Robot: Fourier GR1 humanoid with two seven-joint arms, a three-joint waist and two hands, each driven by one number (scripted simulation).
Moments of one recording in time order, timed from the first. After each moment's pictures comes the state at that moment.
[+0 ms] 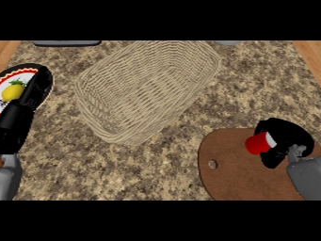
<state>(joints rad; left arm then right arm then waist) -0.18 0.30 0.10 -1.57 -0.12 -0.08 0.01 -0.26 -0.44 0.22 -1.41 0.65 0.59 0.67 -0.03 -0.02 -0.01</state>
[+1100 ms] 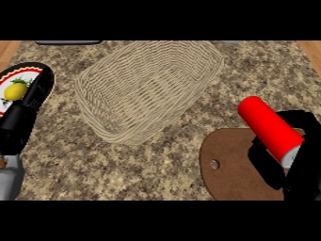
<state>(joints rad) -0.17 0.29 0.09 -1.58 -0.13 -0.09 0.01 -0.12 -0.10 0.36 -2.17 1.40 0.01 1.08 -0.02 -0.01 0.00</state>
